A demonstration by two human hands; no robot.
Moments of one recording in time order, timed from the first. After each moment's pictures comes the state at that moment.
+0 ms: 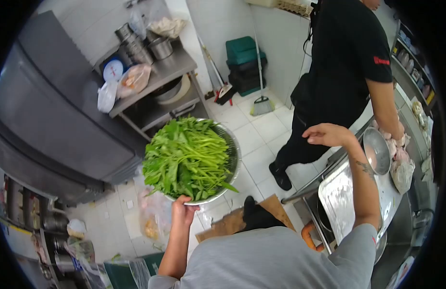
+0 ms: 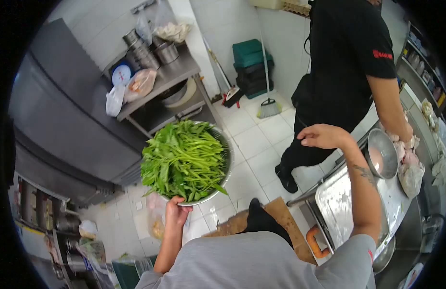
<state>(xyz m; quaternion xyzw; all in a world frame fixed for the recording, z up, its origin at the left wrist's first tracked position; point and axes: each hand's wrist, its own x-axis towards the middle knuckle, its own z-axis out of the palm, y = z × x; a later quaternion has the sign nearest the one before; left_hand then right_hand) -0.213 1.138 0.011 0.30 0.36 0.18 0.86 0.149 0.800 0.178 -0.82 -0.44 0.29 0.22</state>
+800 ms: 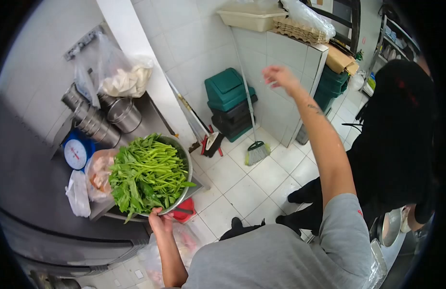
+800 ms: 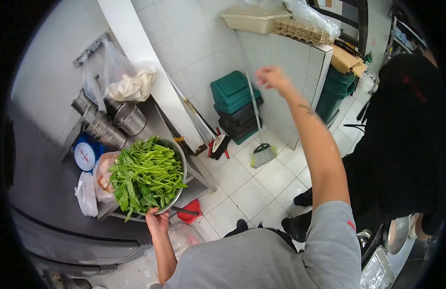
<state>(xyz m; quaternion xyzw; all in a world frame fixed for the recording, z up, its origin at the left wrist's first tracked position) 0.193 1.466 0.039 0.26 0.38 0.33 0.82 0.639 1.151 0.219 -0.78 -0.19 0.07 0.59</state>
